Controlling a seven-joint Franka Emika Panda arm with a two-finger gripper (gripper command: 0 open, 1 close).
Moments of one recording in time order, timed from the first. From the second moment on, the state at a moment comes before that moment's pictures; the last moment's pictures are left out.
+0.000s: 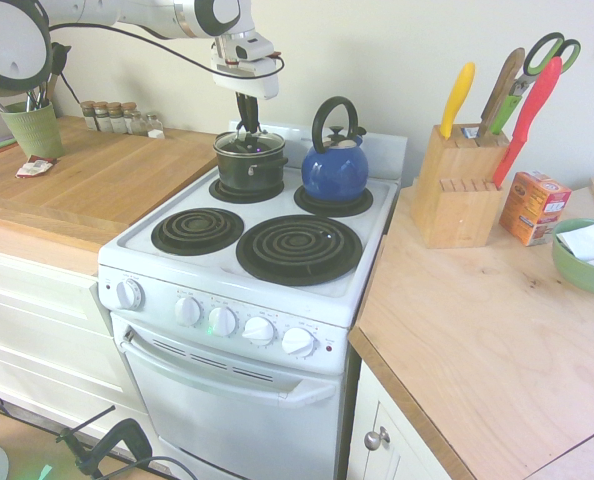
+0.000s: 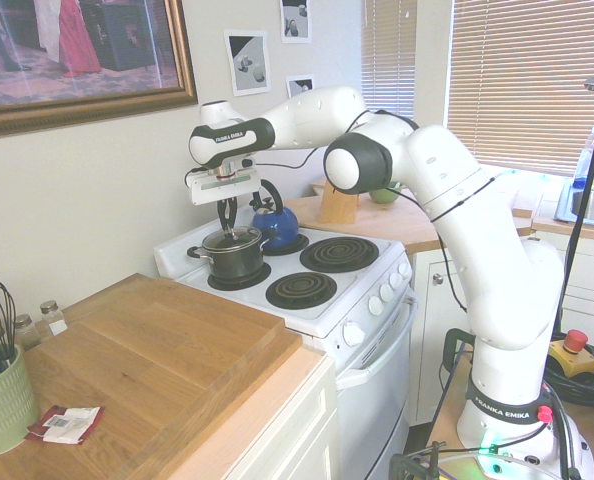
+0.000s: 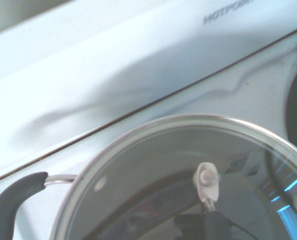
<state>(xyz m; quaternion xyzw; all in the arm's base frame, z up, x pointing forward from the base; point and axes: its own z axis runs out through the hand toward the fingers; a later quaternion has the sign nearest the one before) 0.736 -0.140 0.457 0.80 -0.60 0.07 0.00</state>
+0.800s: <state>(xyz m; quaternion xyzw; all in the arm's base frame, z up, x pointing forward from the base) 0.737 -0.121 0.458 0.81 -0.58 0.07 0.03</state>
